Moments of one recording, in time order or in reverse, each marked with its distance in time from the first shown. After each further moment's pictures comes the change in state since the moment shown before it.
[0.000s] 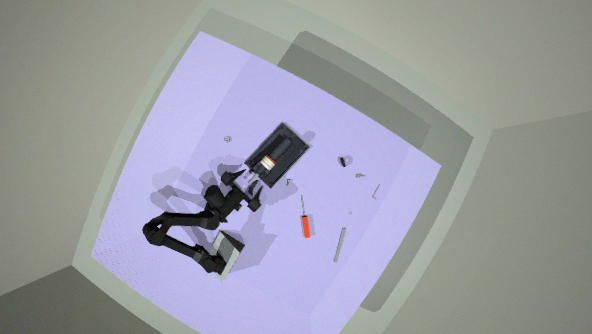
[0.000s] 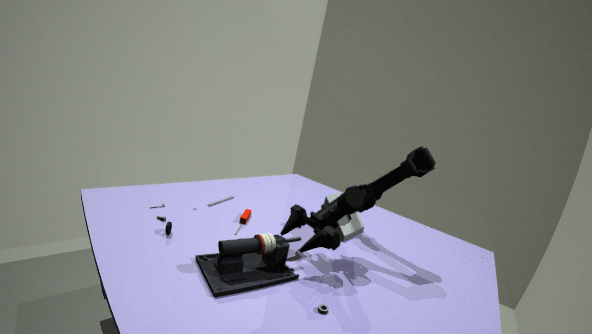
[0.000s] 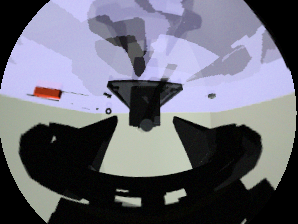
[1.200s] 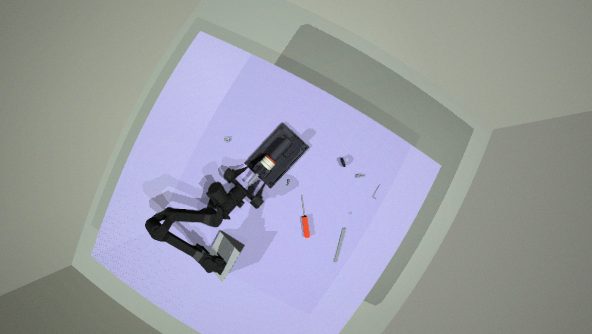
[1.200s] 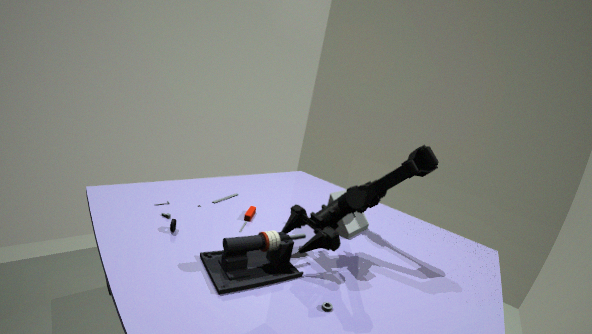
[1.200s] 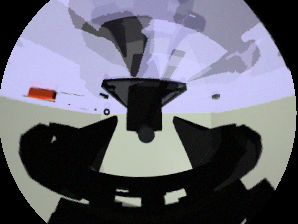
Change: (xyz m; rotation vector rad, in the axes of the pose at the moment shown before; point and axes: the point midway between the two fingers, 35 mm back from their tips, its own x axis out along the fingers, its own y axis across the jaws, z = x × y) arm 0.017 -0.001 -0.001 -0.001 0.003 -0.004
